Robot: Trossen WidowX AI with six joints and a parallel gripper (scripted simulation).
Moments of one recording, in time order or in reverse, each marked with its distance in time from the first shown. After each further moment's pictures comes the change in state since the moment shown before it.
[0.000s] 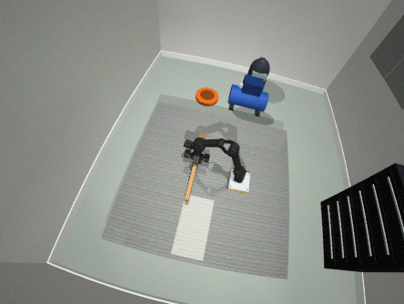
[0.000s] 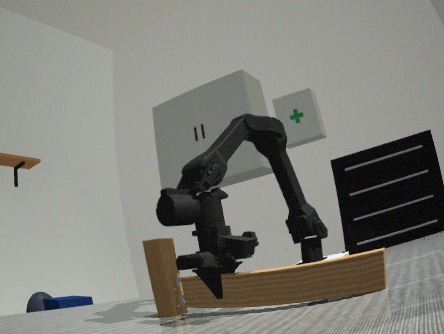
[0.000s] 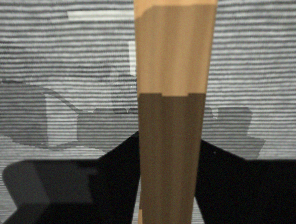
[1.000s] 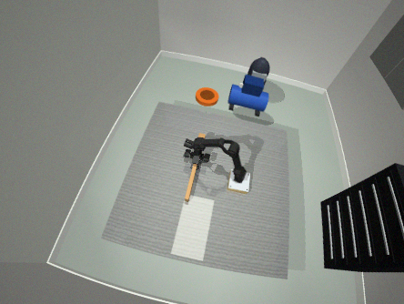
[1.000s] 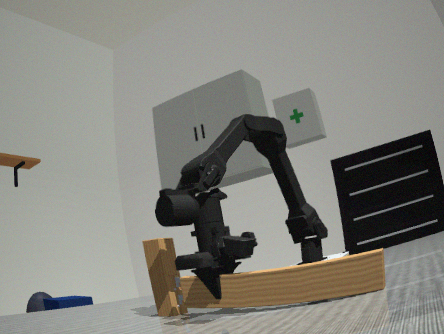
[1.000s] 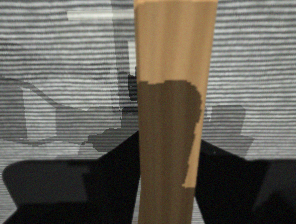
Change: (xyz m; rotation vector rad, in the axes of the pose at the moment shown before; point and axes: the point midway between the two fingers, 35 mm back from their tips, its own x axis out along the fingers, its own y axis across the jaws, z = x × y) arm 0.001 0.001 -0.003 0.001 -0.001 -0.002
